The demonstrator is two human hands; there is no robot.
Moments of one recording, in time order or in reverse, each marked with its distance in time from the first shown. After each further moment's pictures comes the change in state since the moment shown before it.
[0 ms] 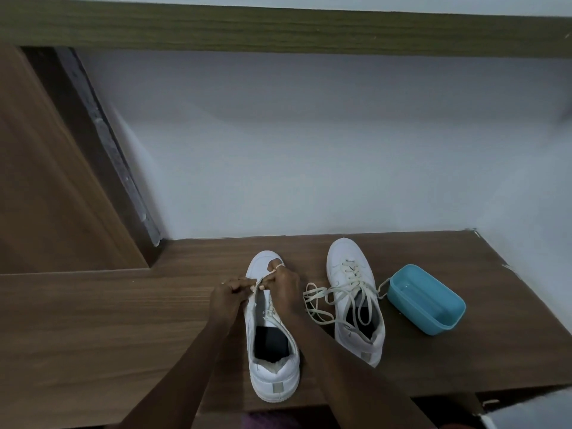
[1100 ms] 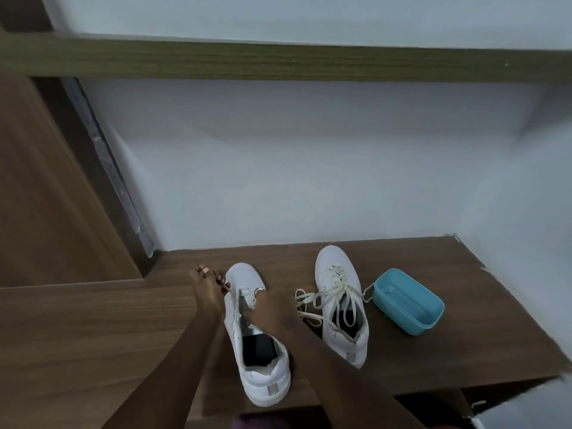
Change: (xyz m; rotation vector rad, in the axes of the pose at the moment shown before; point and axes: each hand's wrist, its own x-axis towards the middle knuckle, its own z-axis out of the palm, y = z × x) left_hand 0.022 0.034 0.001 -0.587 0.376 -0.171; right_hand -0.042 -0.019 -0.023 -0.652 -0.130 -0.226
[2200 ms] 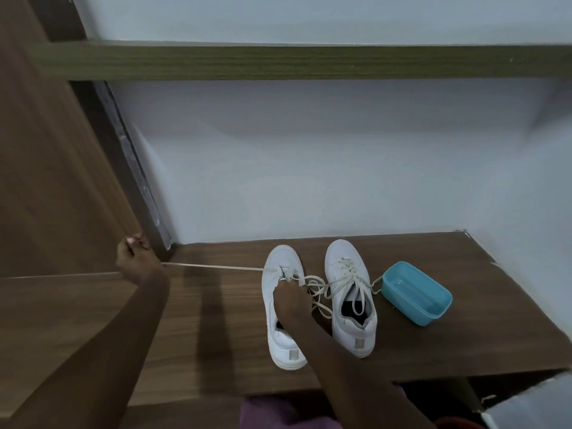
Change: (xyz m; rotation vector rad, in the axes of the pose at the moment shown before) left_hand 0.044 0.095 -0.080 0.106 0.520 0.422; right_hand -0.006 0.000 0.008 -0.140 -0.070 0.227
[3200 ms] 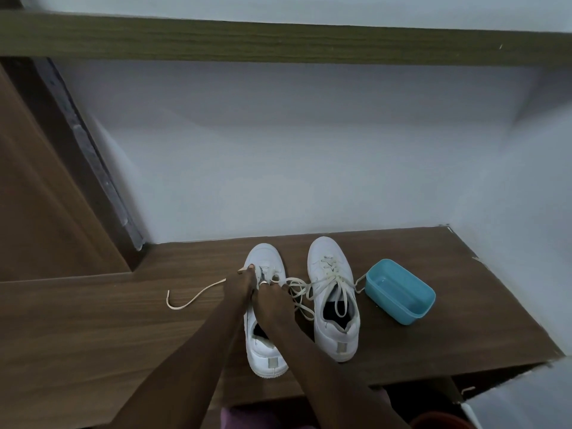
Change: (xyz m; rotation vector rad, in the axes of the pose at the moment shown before) left_hand -0.164 -0.063 0.073 0.610 -0.876 -0.308; right_hand 0.009 0.009 0.011 0.249 -0.025 0.041
